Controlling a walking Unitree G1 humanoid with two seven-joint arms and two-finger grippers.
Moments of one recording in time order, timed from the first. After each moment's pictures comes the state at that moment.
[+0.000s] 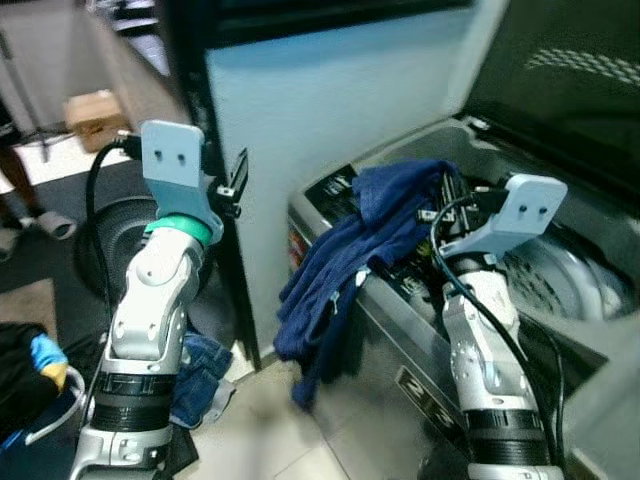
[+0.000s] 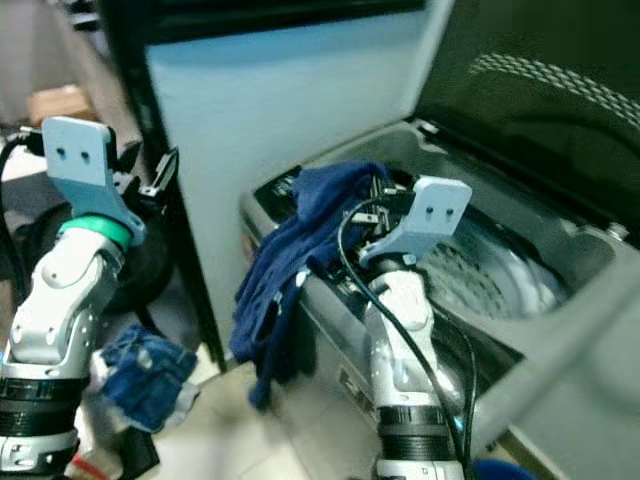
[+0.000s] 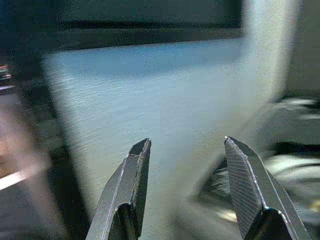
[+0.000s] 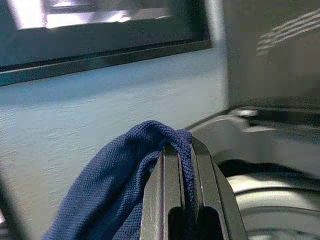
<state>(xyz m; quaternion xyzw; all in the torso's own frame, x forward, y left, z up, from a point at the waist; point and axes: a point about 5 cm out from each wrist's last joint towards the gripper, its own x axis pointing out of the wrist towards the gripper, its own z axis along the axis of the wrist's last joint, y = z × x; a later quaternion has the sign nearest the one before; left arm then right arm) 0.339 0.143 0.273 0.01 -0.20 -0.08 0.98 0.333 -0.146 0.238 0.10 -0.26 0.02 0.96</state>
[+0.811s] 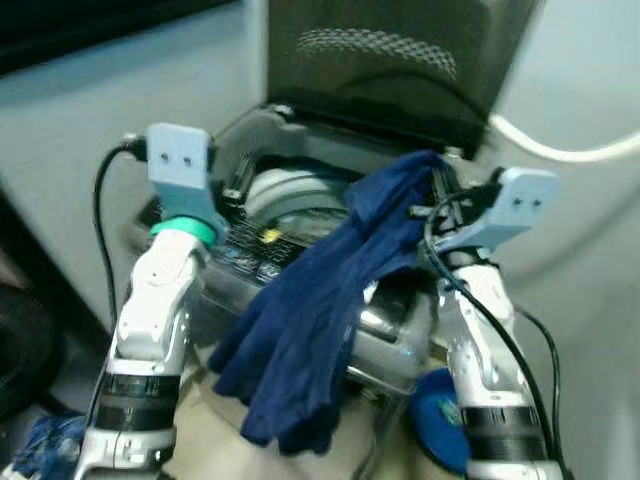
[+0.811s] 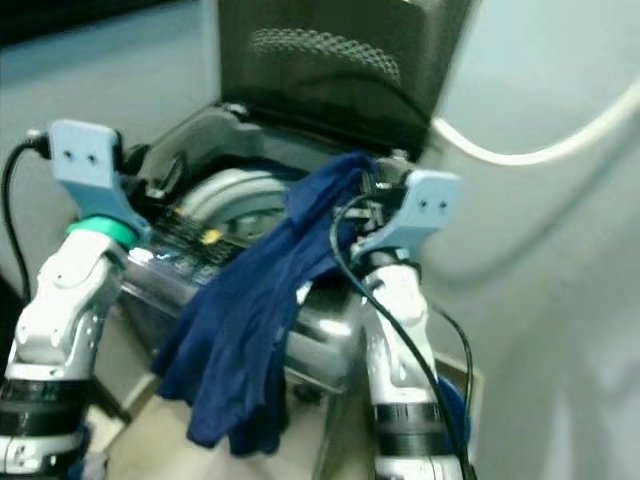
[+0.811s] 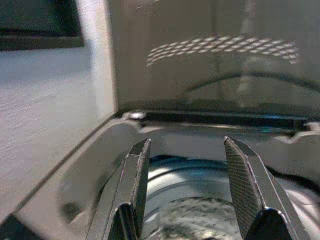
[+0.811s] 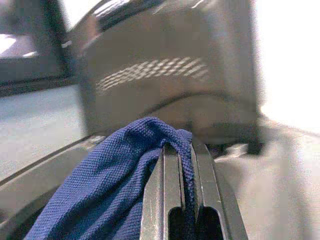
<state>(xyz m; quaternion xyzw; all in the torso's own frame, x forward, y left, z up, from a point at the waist) 0.341 0.141 0.268 0.01 -0.19 -0.08 0.98 0.333 -0.144 0.246 0.10 -0.27 0.04 0.96</state>
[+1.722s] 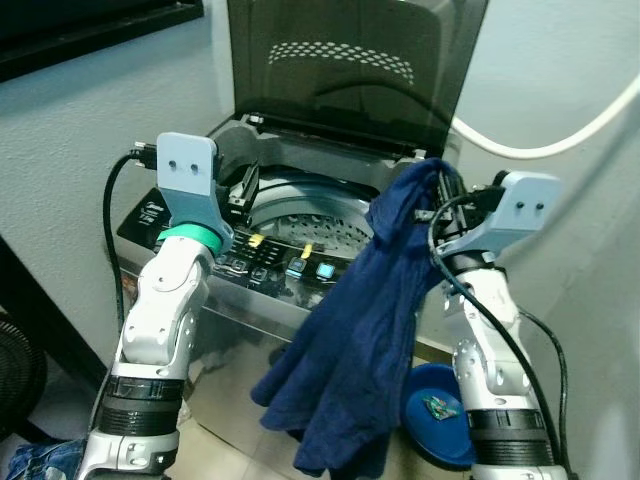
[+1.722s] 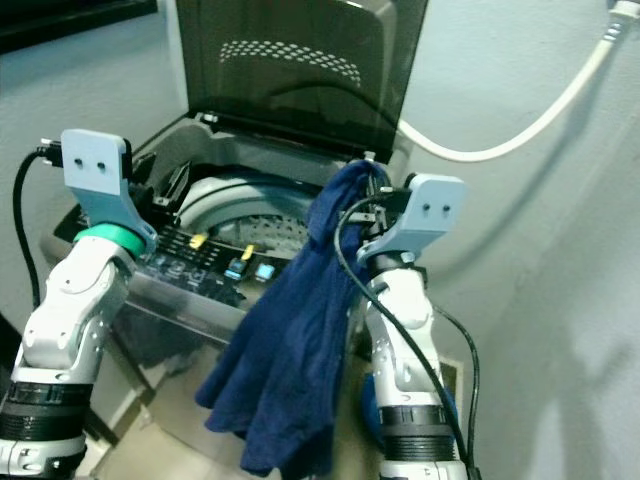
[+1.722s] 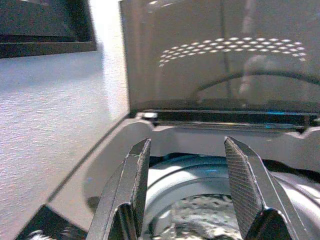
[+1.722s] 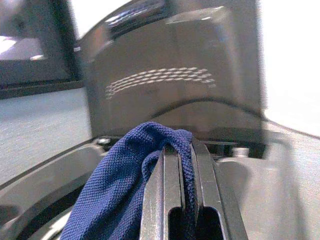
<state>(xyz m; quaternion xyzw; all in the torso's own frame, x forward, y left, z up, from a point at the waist) 0.341 0.148 0.265 0.02 -0.19 -0.06 0.98 0.332 -0.136 0.242 0.09 -0.26 0.05 0.96</state>
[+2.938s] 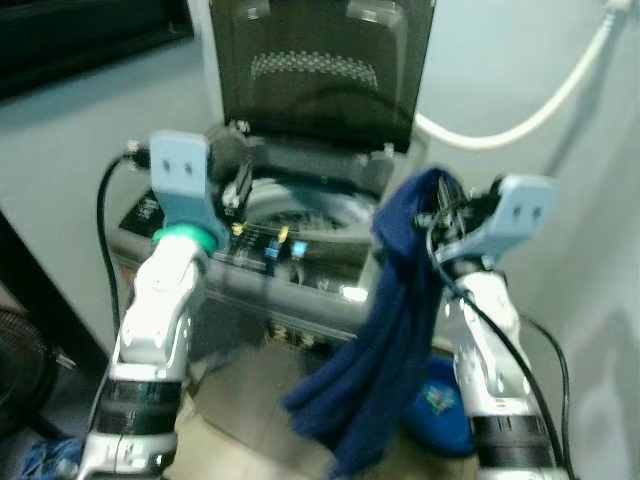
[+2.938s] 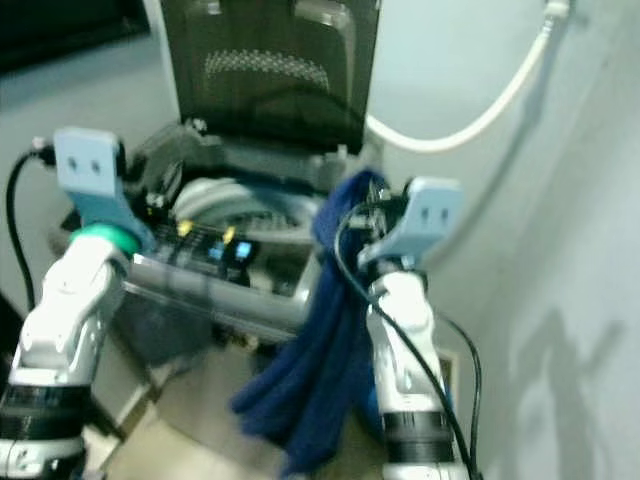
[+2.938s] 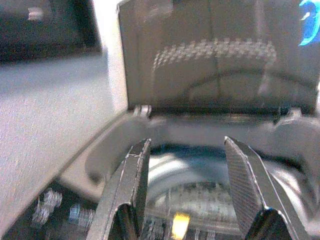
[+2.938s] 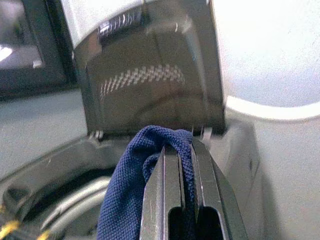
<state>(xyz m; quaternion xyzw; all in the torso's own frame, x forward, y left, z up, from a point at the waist) 0.343 0.153 0.259 0.00 -0.18 -0.04 0.98 0.333 -0.142 0.229 0.08 -0.24 0.04 0.97</state>
